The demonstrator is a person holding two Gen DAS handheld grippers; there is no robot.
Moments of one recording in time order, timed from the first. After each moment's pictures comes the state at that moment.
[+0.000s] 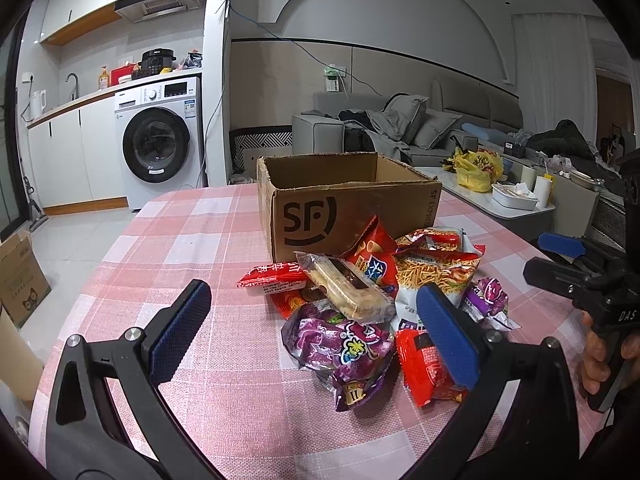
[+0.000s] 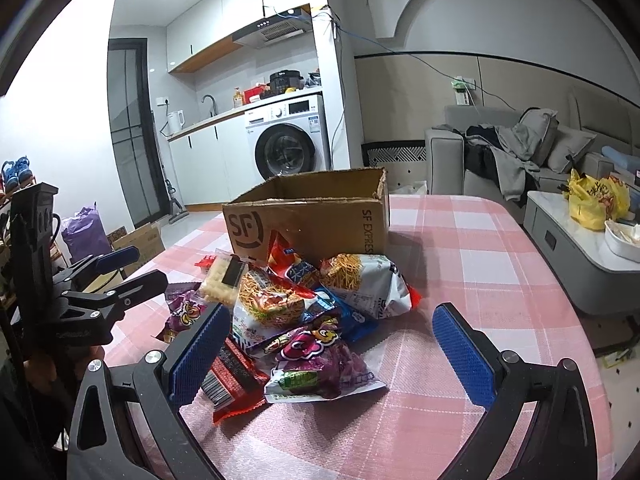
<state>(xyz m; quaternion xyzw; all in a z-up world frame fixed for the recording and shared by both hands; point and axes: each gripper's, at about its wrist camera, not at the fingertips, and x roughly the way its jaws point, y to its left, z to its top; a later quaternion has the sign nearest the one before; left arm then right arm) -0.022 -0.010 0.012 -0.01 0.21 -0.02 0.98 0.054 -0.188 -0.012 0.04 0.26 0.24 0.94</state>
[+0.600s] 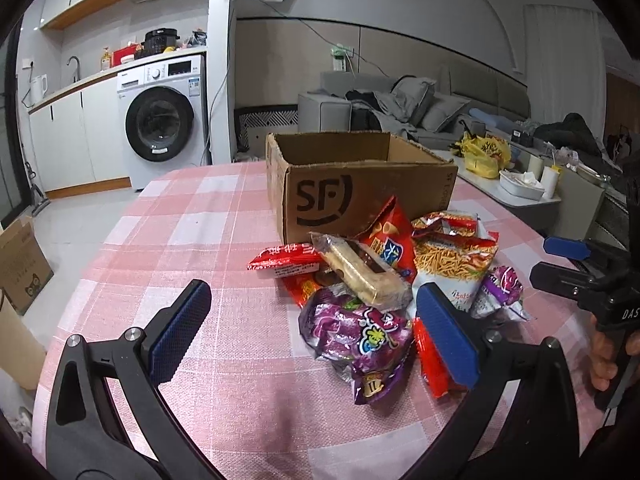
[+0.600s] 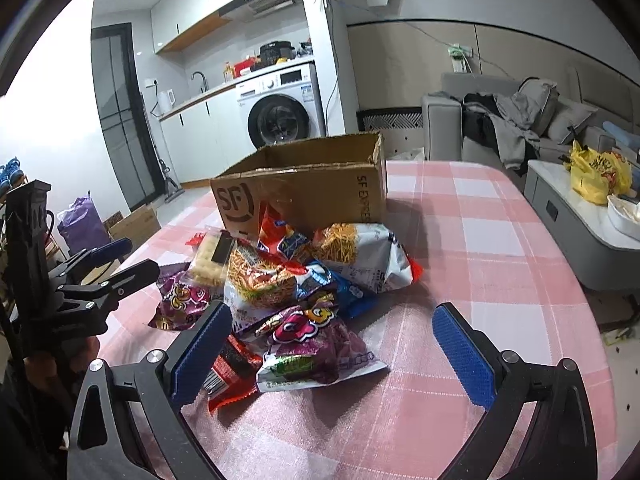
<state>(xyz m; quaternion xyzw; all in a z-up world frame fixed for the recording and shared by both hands) -0.007 -0.001 0.003 -0.02 0.26 -0.01 0.97 0.069 -0.184 -0.020 0.01 0.31 0.23 0.92</state>
